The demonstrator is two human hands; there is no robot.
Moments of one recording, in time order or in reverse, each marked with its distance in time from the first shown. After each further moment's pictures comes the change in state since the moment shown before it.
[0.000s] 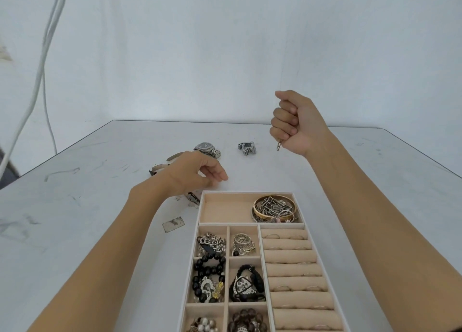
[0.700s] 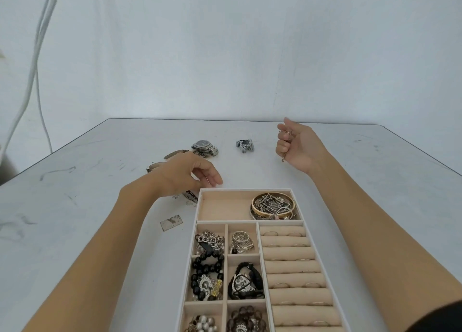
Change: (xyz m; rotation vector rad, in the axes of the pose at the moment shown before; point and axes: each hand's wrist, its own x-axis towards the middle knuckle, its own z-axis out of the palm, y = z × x) left_hand -0.007 -0.004 -0.004 -0.065 -0.079 -0.008; right_hand 0.015 0.036 -0.051 0.058 0.147 0.047
